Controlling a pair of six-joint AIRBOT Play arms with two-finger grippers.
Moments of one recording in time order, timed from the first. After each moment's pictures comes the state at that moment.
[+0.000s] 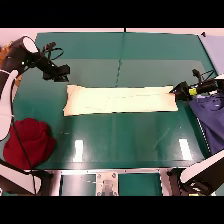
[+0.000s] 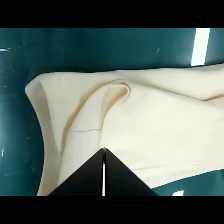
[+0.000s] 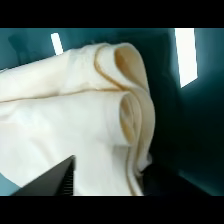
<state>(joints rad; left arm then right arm) -0.03 -1.73 1.74 1.21 -1.35 -1.58 -0.50 -2.02 1.62 -0.92 1.44 1.21</state>
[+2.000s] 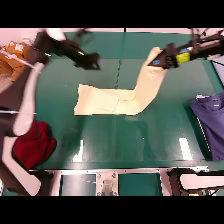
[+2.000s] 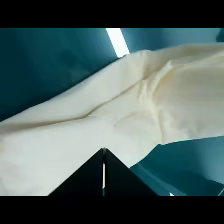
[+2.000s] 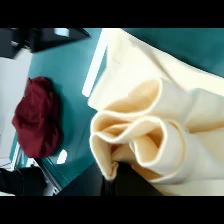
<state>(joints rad) -0.21 -1.84 2.11 0.97 -1.41 -1.48 -0.01 -1.52 1.72 -0.67 1.51 1.38</state>
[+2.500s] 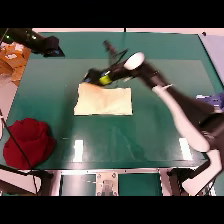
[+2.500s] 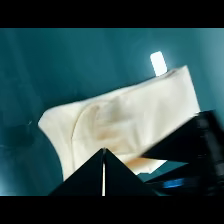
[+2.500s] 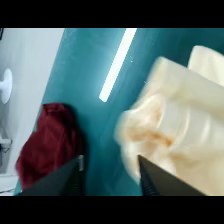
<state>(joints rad) 0.02 -1.67 2.04 1.02 -1.51 -1.35 0.57 -1.83 1.71 -0.66 0.85 1.48</state>
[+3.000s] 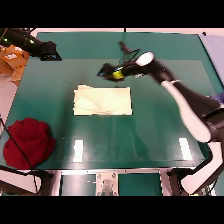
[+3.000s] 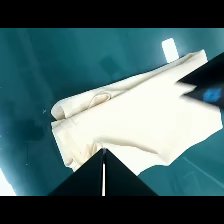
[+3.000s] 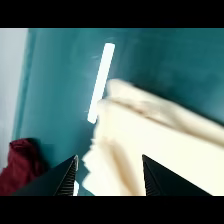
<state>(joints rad) 0.04 -1.66 2.01 1.05 -1.52 -1.30 0.31 -1.80 1.71 -0.72 0.98 1.52</state>
